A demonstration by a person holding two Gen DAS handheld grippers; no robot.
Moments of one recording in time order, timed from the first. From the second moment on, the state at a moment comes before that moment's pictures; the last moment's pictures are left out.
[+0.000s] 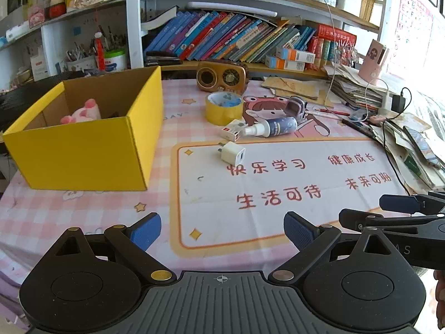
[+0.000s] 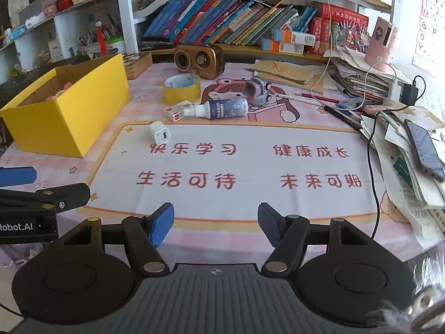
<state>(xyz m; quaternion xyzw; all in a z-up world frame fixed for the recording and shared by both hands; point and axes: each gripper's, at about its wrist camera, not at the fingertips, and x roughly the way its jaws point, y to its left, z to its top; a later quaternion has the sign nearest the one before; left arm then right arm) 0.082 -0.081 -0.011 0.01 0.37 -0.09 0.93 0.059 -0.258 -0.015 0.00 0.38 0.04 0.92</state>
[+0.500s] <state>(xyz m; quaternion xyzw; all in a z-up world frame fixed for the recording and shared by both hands) 0.134 -0.109 -0.021 -0.01 0.39 -0.06 0.92 0.120 -0.290 -0.022 -0.01 0.39 0.06 0.92</state>
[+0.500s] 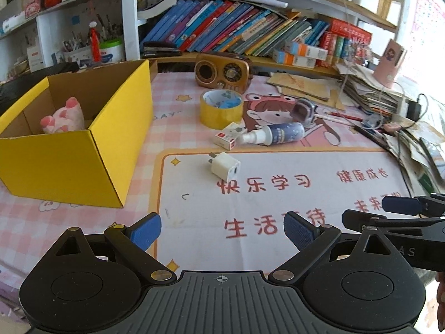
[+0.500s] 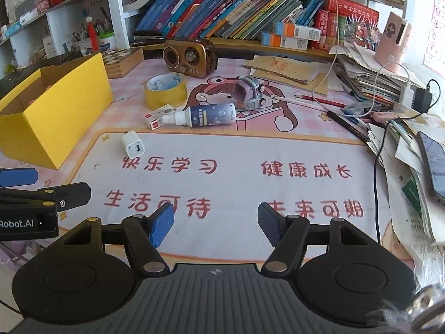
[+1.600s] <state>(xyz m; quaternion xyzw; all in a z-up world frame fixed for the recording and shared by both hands) 0.242 -0.144 -0.055 -0.03 0.42 0.02 0.91 0.257 -0.323 -0.027 -0.09 0.36 0.17 0.91</state>
